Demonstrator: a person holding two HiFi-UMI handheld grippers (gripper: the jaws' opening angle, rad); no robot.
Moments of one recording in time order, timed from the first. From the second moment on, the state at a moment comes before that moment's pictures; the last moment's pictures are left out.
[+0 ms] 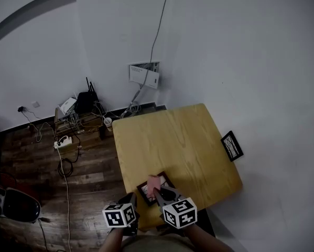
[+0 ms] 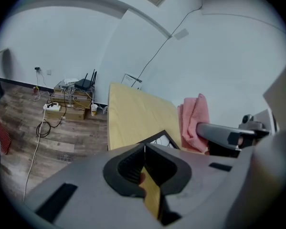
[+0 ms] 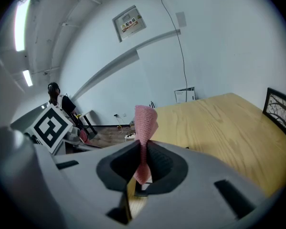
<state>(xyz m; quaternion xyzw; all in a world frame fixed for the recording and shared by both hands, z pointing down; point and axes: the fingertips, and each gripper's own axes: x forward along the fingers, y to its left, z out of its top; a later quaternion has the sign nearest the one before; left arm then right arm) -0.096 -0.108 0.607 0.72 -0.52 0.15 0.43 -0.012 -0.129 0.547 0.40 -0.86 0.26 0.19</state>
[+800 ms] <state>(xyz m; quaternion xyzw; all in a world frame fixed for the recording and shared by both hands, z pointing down) -0.077 -0.136 0.655 0.72 -0.47 0.17 0.48 -0.037 -0.142 0.642 0.34 -0.84 0.27 0.33</state>
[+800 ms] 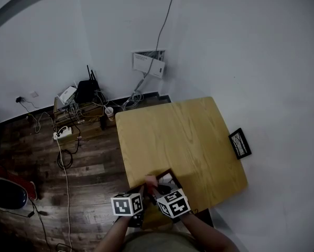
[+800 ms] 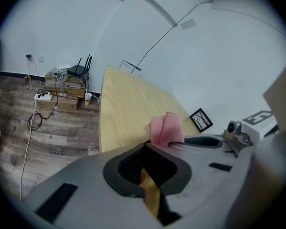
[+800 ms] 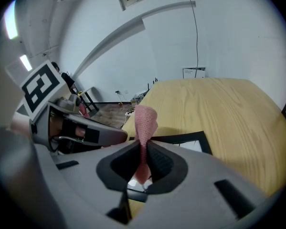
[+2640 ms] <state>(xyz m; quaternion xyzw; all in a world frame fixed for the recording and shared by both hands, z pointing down) -0.075 -0.135 0.664 0.70 -0.49 0.16 0.49 0.047 -0.185 0.659 0.40 -0.80 0.23 0.39</state>
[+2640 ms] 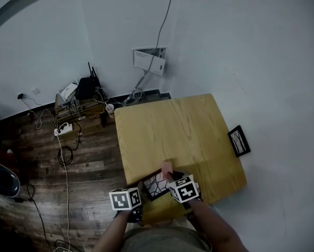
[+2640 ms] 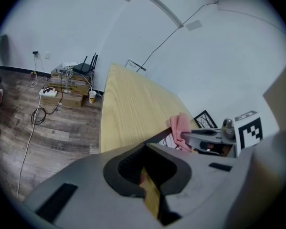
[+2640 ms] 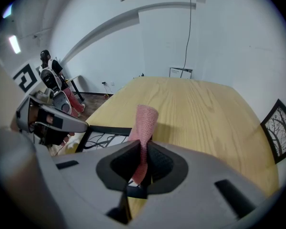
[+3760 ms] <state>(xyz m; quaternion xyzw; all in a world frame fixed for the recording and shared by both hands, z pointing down) -0.074 -0.135 0.665 0.71 -0.47 0.16 0.50 -0.016 -0.099 0.633 0.33 -0.84 0.29 0.33</state>
